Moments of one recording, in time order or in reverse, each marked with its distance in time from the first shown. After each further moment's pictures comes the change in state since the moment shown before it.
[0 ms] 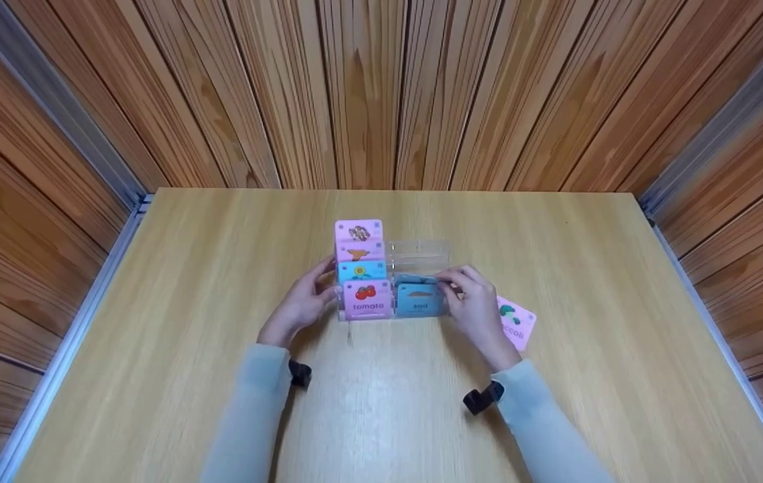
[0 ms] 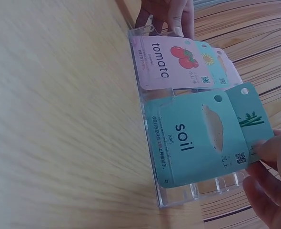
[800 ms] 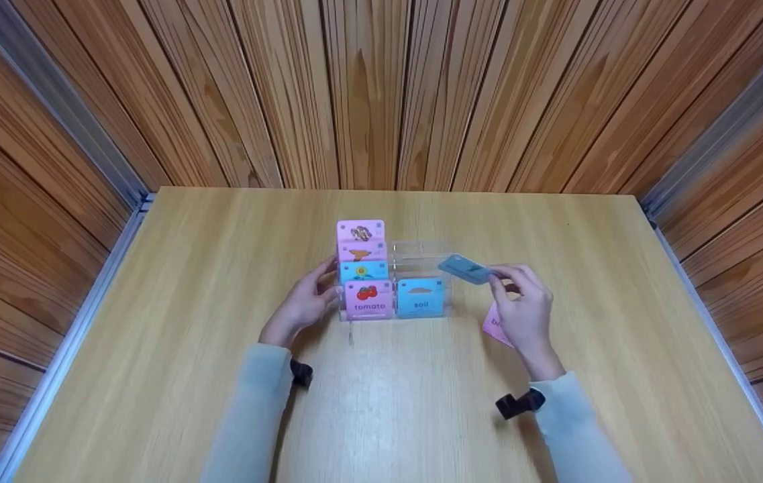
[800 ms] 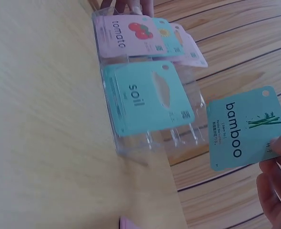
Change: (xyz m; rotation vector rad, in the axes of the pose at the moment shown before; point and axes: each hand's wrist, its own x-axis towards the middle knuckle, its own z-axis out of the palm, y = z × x) left_hand -0.001 -0.002 0.001 0.002 0.000 0.006; right_hand -0.006 0.008 -0.051 0.058 0.342 -0.127
